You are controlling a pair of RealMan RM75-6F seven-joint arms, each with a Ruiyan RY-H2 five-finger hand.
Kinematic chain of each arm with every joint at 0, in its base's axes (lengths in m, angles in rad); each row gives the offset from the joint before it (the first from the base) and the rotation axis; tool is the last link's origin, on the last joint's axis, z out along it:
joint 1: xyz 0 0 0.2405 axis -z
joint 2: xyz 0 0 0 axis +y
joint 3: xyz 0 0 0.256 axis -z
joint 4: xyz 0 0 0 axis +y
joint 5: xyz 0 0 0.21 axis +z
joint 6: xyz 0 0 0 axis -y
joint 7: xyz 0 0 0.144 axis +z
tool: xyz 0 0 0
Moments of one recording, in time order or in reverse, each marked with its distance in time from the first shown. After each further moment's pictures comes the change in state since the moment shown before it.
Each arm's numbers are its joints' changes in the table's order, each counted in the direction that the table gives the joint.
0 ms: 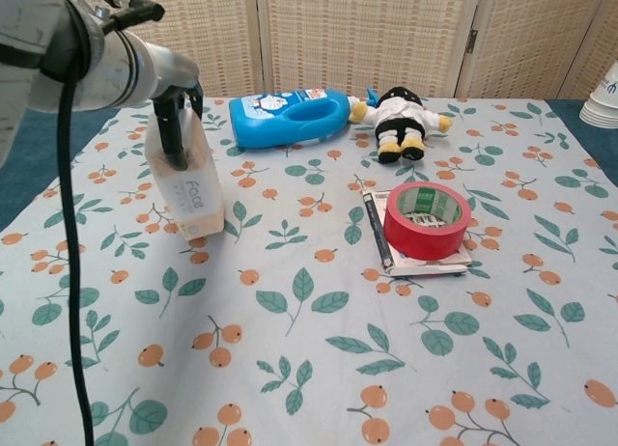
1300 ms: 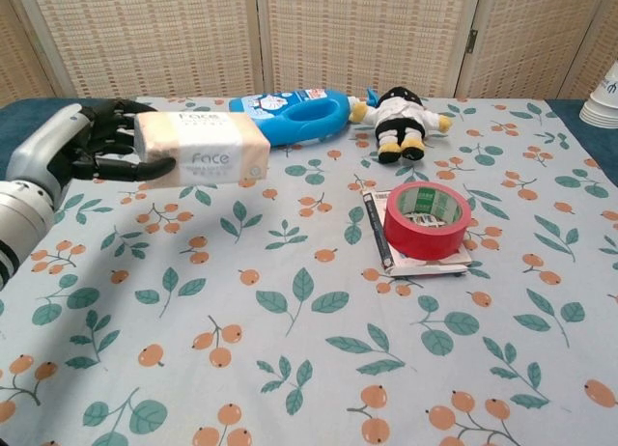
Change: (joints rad) left arm -0.677 -0.257 -0.210 0.370 1.136 0.095 -1.548; right arm -0.018 -0.040 0.014 0.015 0.040 0.026 -0.060
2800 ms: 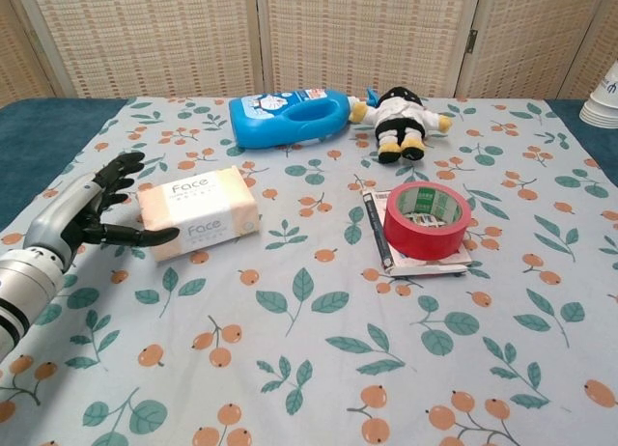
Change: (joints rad) left arm -0.106 -0.123 0.018 0.292 0.167 0.177 -0.176; right arm -0.014 -0.016 0.006 0.010 0.032 0.002 -0.013
